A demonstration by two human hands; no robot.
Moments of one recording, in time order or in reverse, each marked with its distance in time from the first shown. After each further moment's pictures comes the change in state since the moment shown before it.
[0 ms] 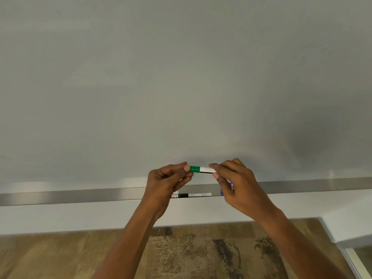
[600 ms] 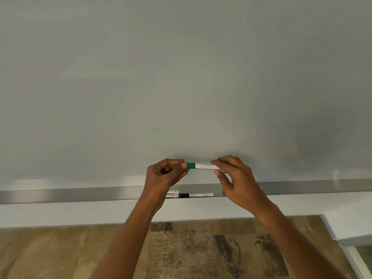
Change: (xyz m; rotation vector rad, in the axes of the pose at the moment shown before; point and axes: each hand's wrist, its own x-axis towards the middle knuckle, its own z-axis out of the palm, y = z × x) left_hand 0.046 -0.016 -0.020 0.101 0.053 0.047; right_hand 0.018 0.040 0.033 0.100 -0.002 0.101
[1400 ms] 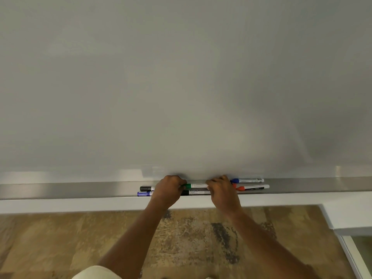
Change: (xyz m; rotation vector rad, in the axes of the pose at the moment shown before) left_hand 0.079 -0.126 -0.050 1.489 -0.247 0.079; right_hand -0.023 0.085 0.139 -0.316 -0.268 0.272
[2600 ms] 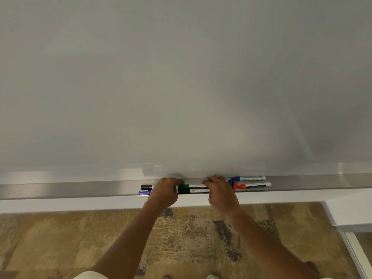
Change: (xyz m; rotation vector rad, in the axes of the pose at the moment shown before) left_hand -0.008 -0.019 0.004 -0.079 -0.045 -0.069; right_hand 0.000 -0.003 0.015 -0.016 -0.118 -0.020
